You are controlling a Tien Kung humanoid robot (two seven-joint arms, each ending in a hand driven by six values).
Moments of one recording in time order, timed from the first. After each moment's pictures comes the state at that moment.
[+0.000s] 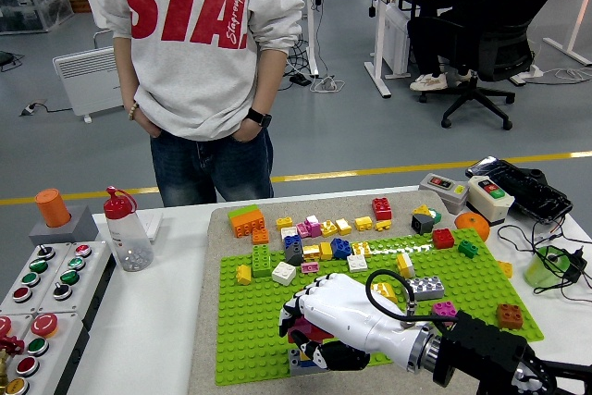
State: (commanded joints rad) left arm -0.14 0.05 -1.35 -0.18 1.49 0.08 0.25; right arm 0.76 -0.47 0.42 1.67 -1.92 -0.11 -0.13
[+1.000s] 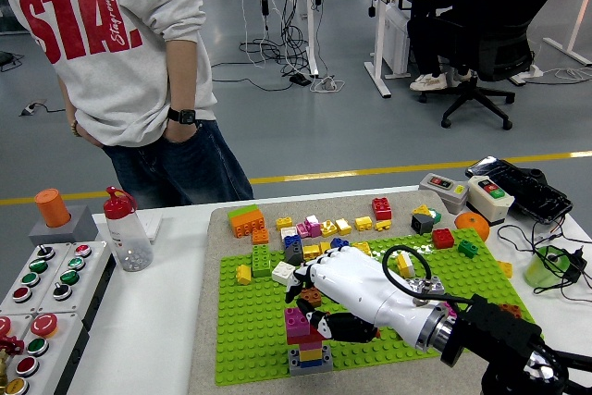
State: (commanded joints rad) left arm -0.13 0.04 -1.36 -0.18 1.50 0.08 0.25; right arm 0.71 -0.48 0.53 1.67 -1.92 -0.18 -0.13
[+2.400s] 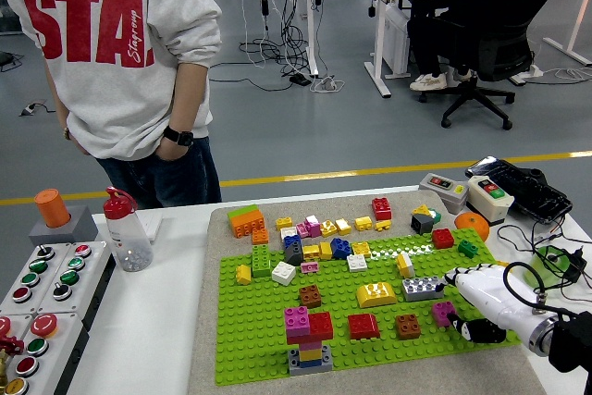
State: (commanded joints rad) left arm -0.13 0.04 -1.36 -0.18 1.50 0.08 0.25; right arm 0.50 -0.65 0.66 1.42 -2.02 -0.11 -0.22
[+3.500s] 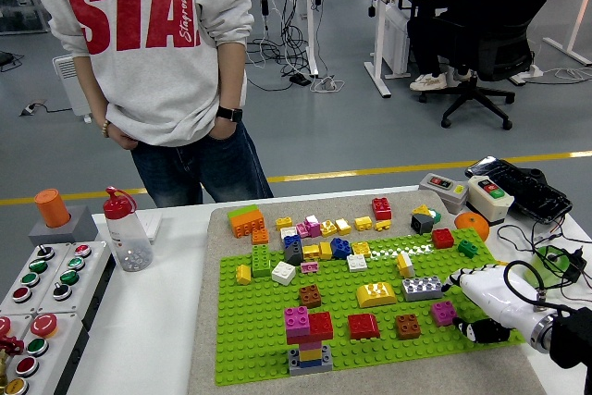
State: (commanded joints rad) left arm -0.14 0.04 -1.36 -0.18 1.50 0.08 0.25; right arm 0.52 -0.65 0.64 1.39 -2.02 -0.08 -0.23
